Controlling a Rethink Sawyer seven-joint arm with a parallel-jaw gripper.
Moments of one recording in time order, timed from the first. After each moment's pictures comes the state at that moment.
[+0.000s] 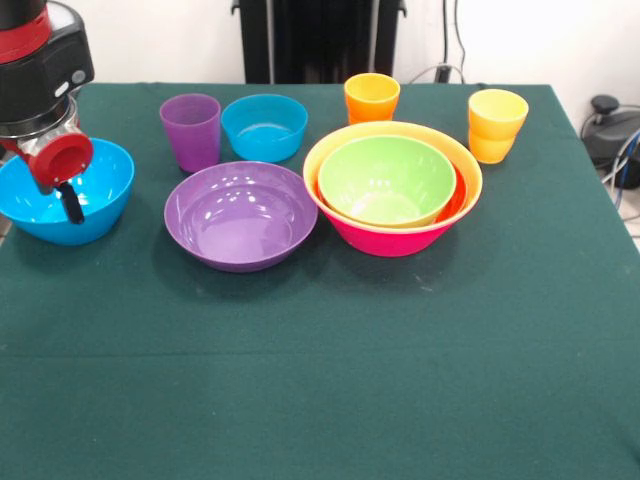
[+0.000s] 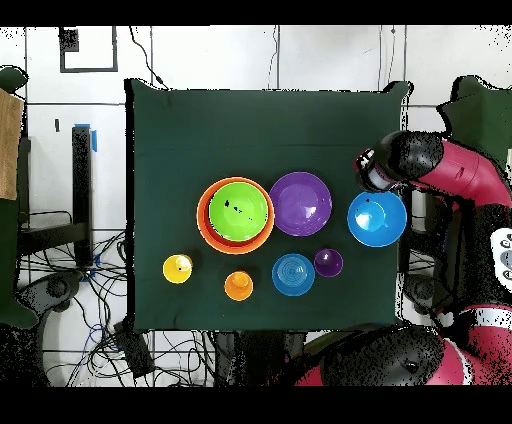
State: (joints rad) arm -0.67 -0.41 0.19 1.12 -0.32 0.97 2.15
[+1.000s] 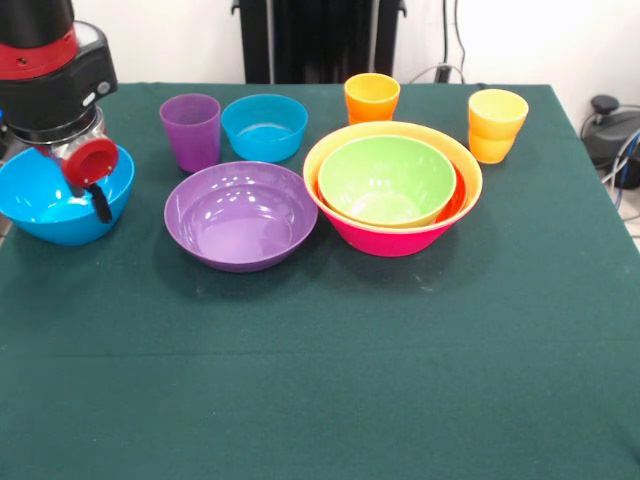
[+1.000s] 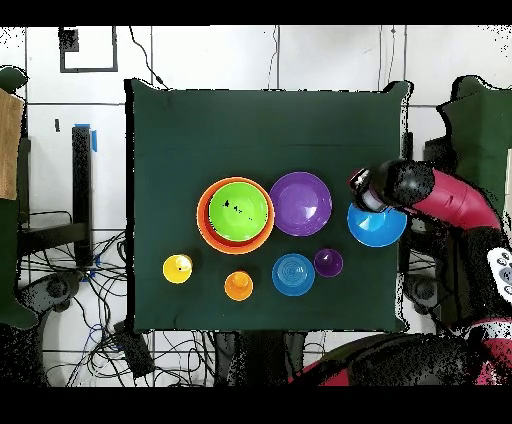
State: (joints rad) arm -0.74 -0.41 0.22 1.29 -0.33 0.82 2.15
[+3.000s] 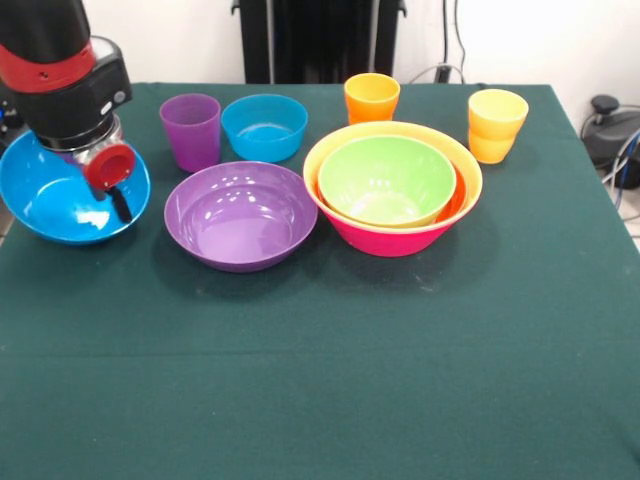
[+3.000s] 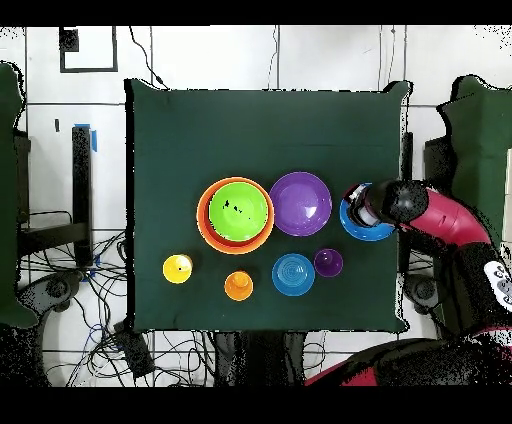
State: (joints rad) arm -0.80 -0.39 0.26 1.37 -0.35 0.75 2.15
